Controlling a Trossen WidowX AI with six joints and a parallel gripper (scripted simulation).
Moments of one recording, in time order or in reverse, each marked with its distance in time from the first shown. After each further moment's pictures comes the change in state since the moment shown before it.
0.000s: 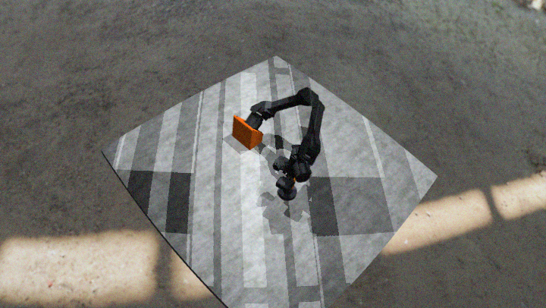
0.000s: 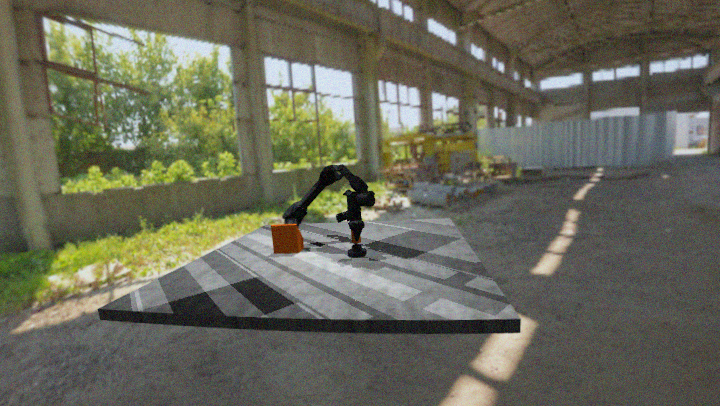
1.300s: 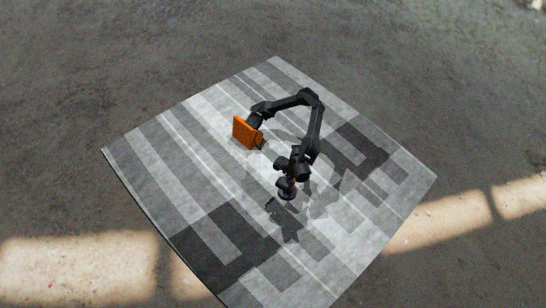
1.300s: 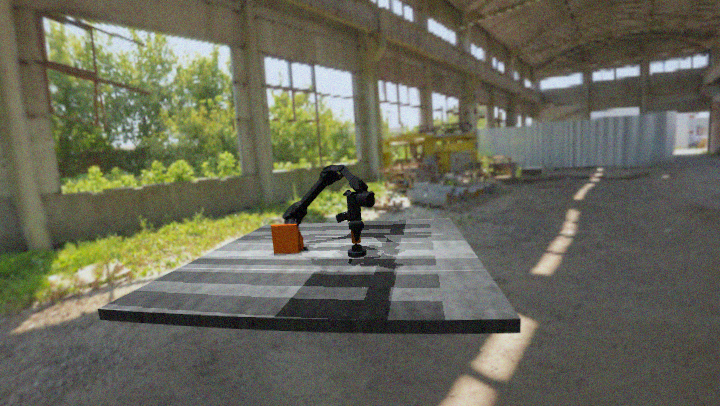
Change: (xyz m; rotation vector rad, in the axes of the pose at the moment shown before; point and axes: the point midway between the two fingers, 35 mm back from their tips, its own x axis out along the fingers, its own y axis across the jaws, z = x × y) arm 0.001 0.000 0.000 0.025 0.001 -0.001
